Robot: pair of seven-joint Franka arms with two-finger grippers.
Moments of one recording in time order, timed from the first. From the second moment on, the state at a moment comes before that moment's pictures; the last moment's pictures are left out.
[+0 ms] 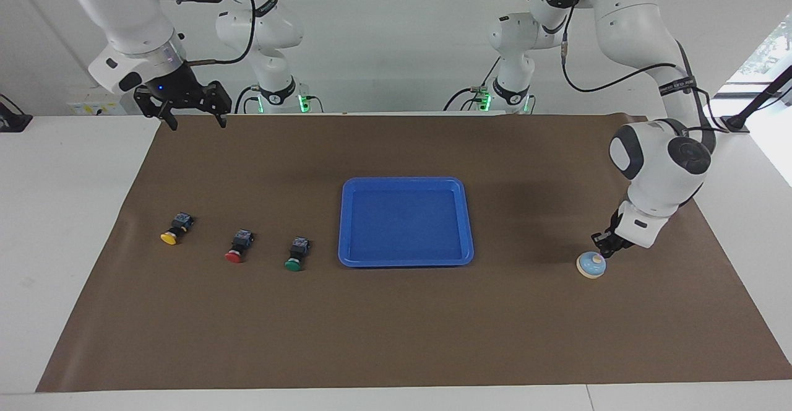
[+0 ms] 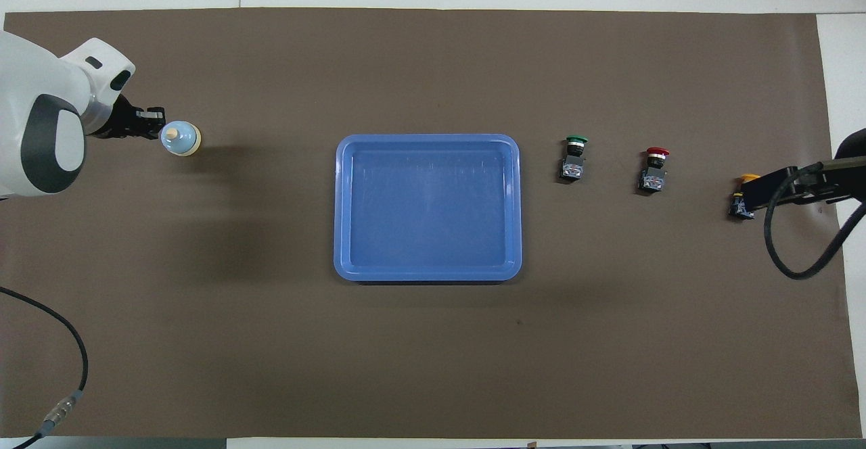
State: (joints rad) left arm 0.04 0.38 -0.02 -1.70 0.05 2.14 -0.08; right arm -0.02 -0.05 0.02 -1.64 -0.02 1.49 -0.06
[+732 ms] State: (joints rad) left arm 0.05 0.01 -0.02 -1.68 0.05 1.77 -0.08; right arm -0.02 -0.05 0.02 -1.64 -0.02 1.49 -0.06
